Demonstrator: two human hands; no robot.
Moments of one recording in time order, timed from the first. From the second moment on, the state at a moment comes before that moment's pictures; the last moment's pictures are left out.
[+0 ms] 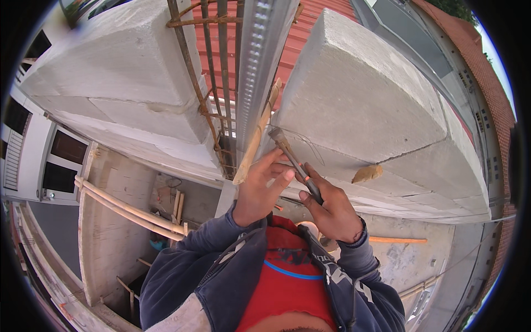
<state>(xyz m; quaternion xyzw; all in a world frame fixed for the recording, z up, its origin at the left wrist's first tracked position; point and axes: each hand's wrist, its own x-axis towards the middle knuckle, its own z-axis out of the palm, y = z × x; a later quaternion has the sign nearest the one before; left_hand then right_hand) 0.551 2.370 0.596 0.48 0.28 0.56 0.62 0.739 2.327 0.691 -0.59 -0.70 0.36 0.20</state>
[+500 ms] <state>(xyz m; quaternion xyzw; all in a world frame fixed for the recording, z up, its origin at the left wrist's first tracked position) 0.559 2.370 0.611 0.44 0.25 0.57 0.65 0.722 2.325 0.718 -0.61 -0.75 0.20 0.18</state>
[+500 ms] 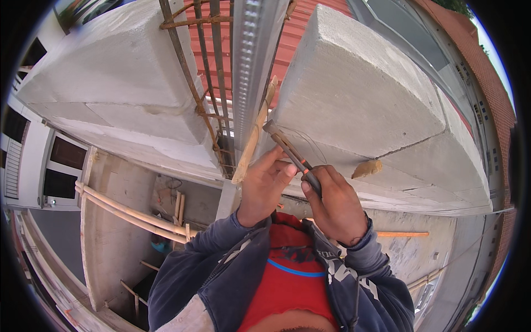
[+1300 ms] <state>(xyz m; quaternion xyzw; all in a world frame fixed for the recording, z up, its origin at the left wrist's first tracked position) 0.580 2.386 0.634 0.38 0.26 0.56 0.68 0.737 2.339 0.680 -0.47 -0.55 0.61 0.31</state>
